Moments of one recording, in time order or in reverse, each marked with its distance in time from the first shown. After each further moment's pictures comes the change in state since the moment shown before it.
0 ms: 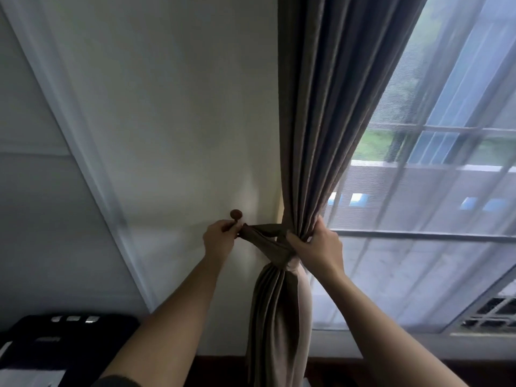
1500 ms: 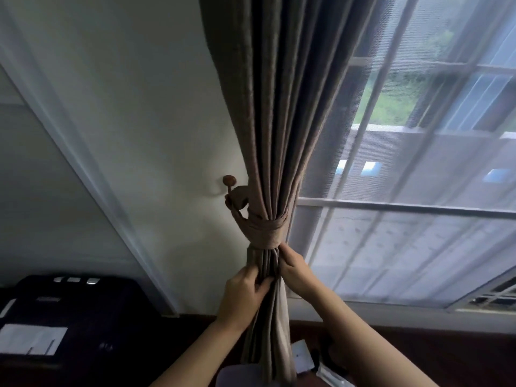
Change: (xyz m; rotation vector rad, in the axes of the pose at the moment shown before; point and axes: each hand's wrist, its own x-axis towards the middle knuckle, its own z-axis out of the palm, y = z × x) left_hand -0.133 -0.082 0.046 0.386 -0.140 0.469; right_hand -0.028 0.083 0.079 0.190 -0.553 -0.041
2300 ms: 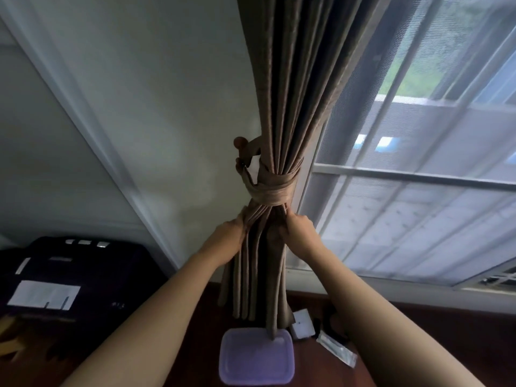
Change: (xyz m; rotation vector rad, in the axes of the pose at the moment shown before) left_hand 0.046 -0.052 -0.024 0.222 -0.423 -0.197; right_hand 0.027 0.012 0.014 -0.502 -0.032 -0.017
